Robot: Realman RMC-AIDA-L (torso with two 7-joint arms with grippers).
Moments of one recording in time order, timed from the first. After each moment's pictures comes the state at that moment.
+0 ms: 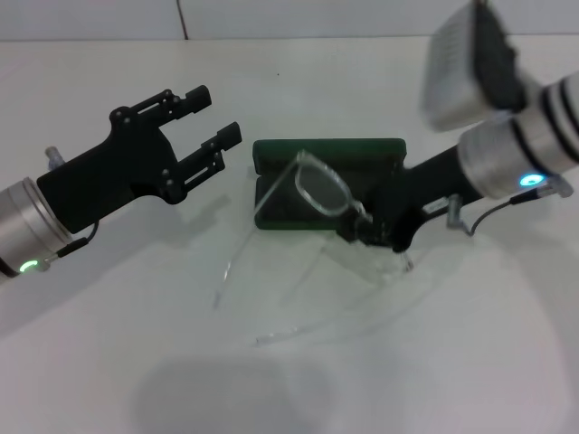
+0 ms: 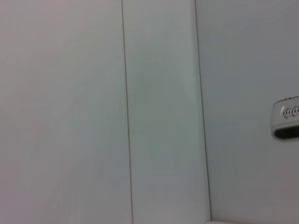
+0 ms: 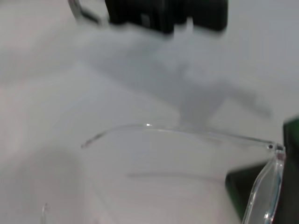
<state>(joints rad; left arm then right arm) -0.62 -2.09 2.84 -0.32 -0.69 1.73 -0.67 0.68 2.02 -1.52 -1.10 -2.05 -1.30 2.00</state>
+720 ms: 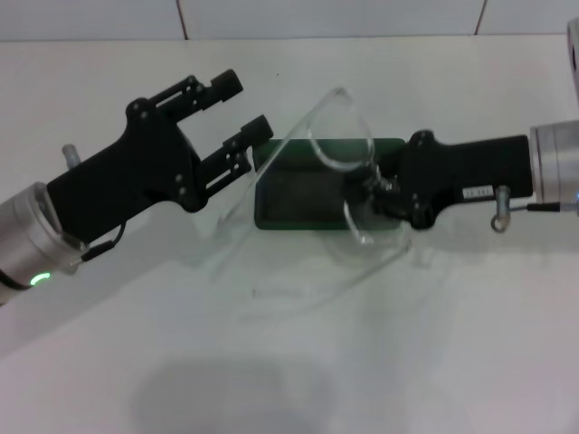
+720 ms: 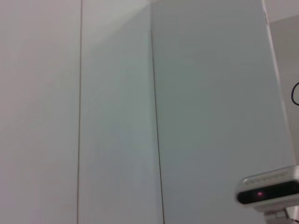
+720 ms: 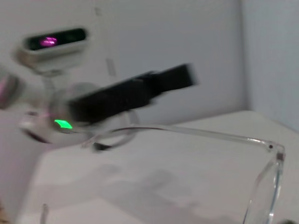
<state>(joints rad) -0.61 -2.09 2.84 -0.23 -0.70 1.90 -0.64 0.63 2.02 -1.23 -0.73 -1.65 -1.42 1.42</state>
